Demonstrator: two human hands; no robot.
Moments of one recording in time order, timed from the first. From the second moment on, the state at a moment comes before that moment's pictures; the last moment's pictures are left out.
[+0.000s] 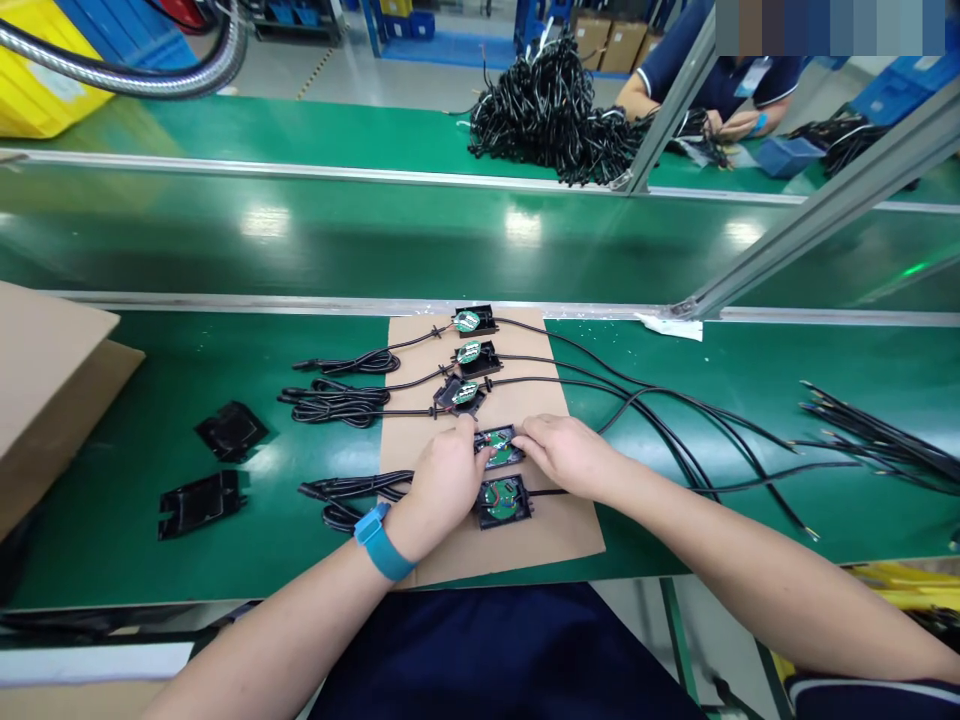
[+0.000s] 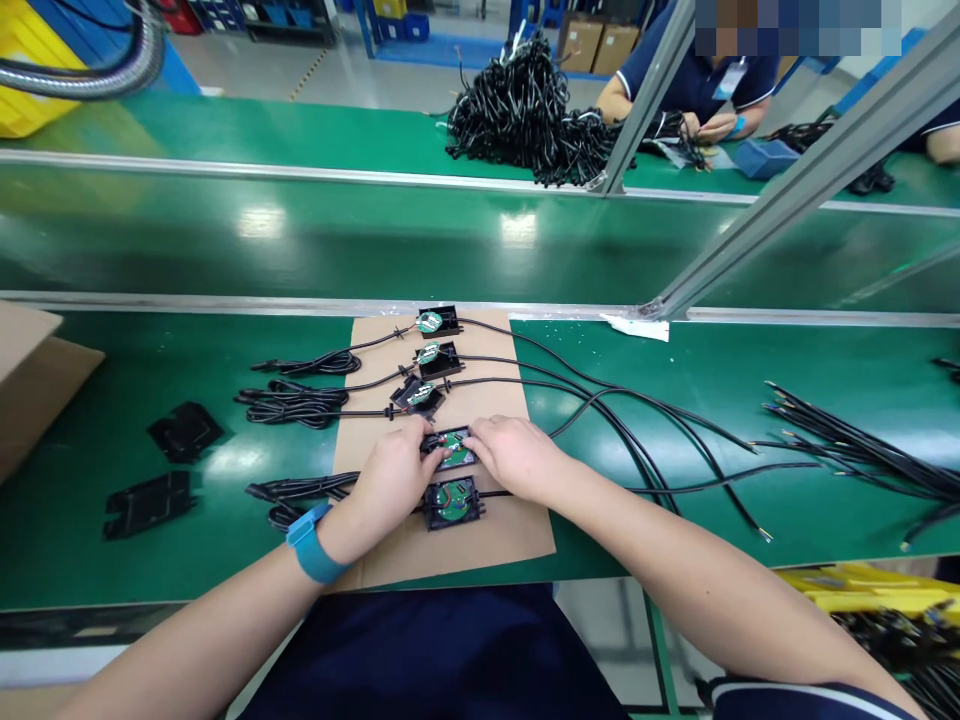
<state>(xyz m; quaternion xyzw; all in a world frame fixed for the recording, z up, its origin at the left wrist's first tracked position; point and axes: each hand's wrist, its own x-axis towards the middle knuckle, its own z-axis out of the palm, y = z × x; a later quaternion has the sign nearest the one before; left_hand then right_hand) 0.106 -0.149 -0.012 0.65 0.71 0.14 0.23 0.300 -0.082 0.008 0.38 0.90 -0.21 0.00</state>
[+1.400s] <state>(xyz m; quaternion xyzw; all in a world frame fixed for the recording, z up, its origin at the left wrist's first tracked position) 0.086 -0.152 -0.009 0.66 0.67 0.18 0.28 0.240 -0.060 0.045 0.49 0.81 -0.23 0.23</state>
